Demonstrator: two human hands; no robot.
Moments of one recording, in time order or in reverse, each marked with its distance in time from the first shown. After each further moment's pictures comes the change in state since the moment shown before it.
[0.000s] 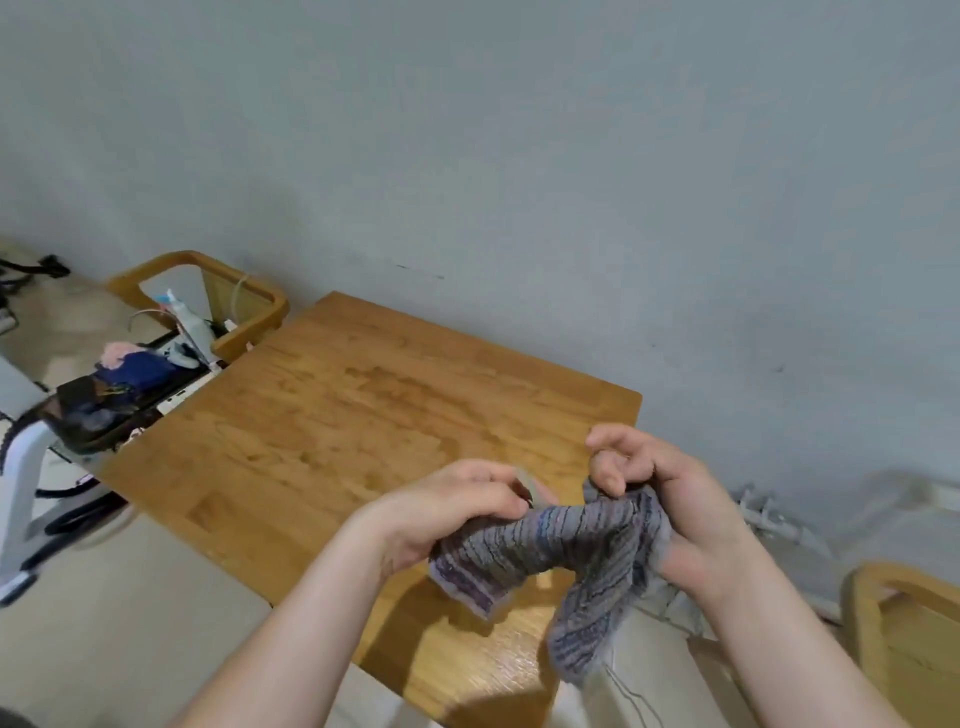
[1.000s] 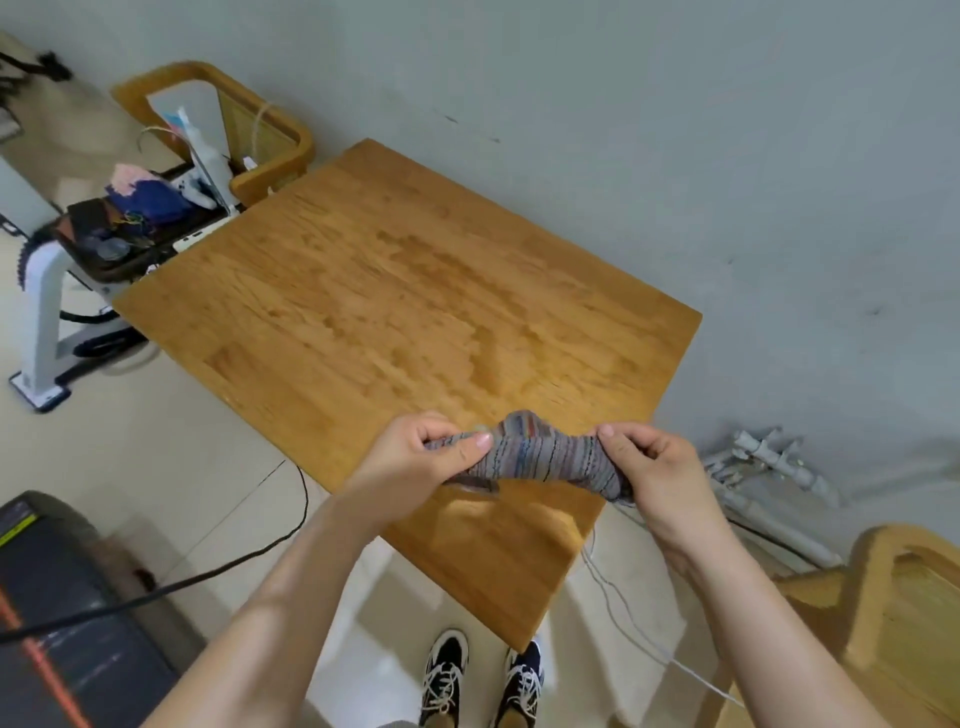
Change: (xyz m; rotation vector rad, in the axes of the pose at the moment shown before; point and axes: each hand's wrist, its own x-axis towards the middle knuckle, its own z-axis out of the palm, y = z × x) left_hand -0.023 -0.117 -0.027 0.093 0.519 -0.006; right_hand 0.029 0.088 -0.052 -0.836 0.365 -0.038
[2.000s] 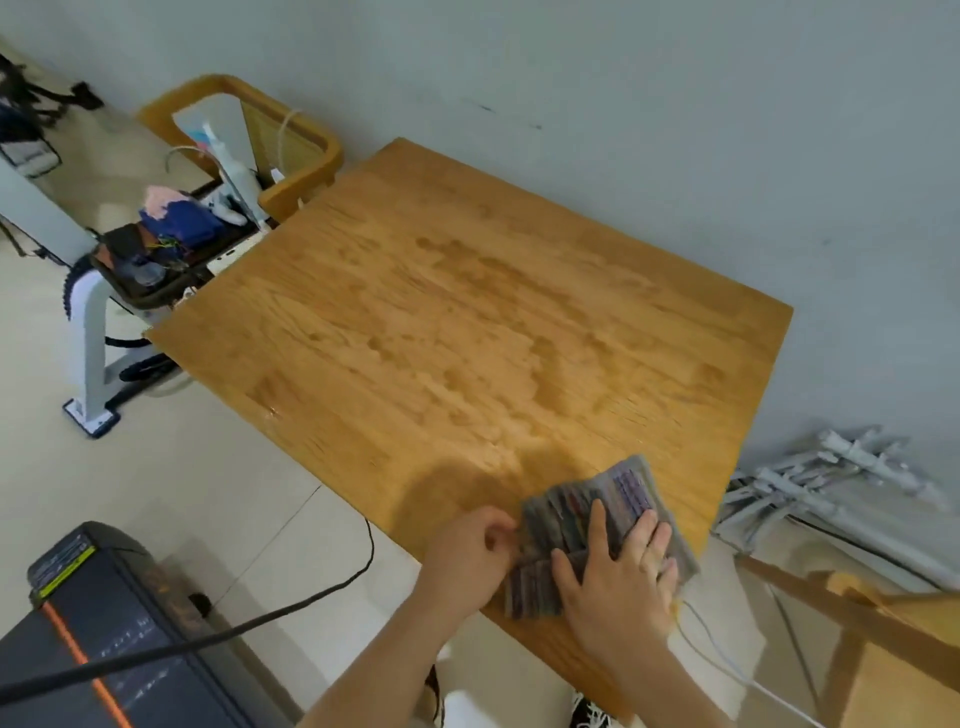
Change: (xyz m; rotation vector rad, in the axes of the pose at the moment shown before) left_hand 0.030 -0.114 0.007 0.405 0.043 -0.225; right_hand 0.007 0.119 0.126 -1.170 -0.080 0.321
